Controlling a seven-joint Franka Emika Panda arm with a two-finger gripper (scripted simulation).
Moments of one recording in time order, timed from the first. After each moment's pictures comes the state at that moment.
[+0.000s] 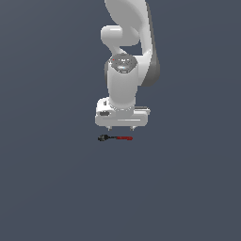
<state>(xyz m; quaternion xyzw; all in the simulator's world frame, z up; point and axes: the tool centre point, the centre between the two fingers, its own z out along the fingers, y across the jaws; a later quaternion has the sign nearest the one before) 0.001 0.003 0.174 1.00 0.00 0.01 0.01</state>
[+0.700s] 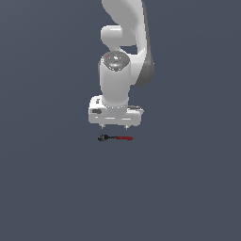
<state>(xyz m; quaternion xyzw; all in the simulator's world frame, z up) -0.001 -0.025 0.179 1.00 -0.02 0.00 0.02</state>
